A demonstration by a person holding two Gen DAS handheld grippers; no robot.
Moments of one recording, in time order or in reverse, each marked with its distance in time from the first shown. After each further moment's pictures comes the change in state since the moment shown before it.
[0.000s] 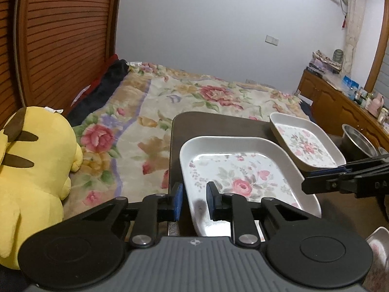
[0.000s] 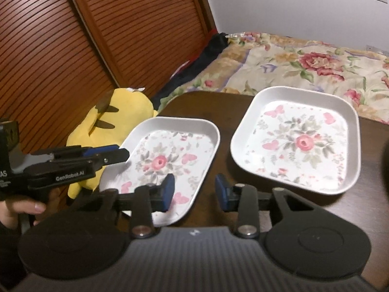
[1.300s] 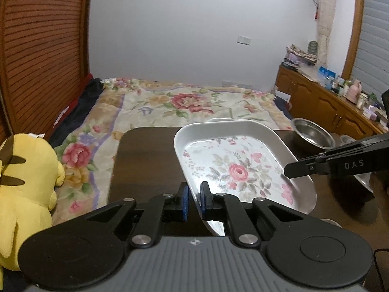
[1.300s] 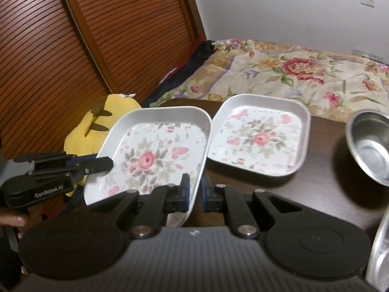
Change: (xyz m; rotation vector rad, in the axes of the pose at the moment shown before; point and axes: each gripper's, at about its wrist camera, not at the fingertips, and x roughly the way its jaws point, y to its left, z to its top) left arm -0.053 -0.085 0.001 0.114 -0.027 -0.059; right arm -0.063 -0.020 -0.007 0.007 -0.022 -0.059
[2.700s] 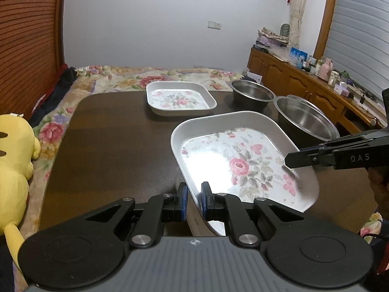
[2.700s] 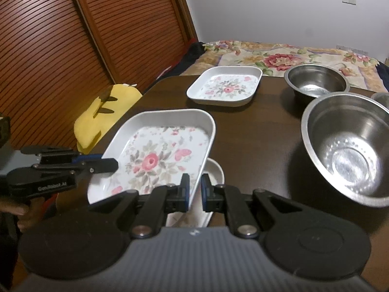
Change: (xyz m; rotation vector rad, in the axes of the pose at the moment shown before) left arm -0.055 -0.078 -0.072 0.043 0.065 -0.097; right arm -0.096 -0.021 -0.106 0.019 -0.043 -0.008
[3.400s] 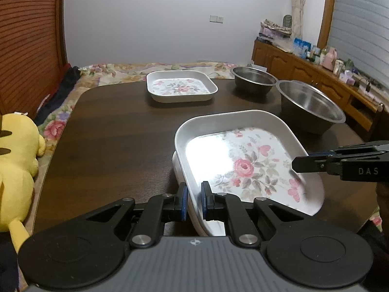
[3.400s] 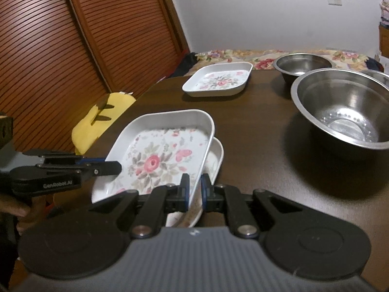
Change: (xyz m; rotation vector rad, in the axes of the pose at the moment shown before) left arm 0.007 -0.011 -0.017 0.040 0.019 0.052; right arm -0.002 0.005 -0.041 0.048 -0.090 -0.031
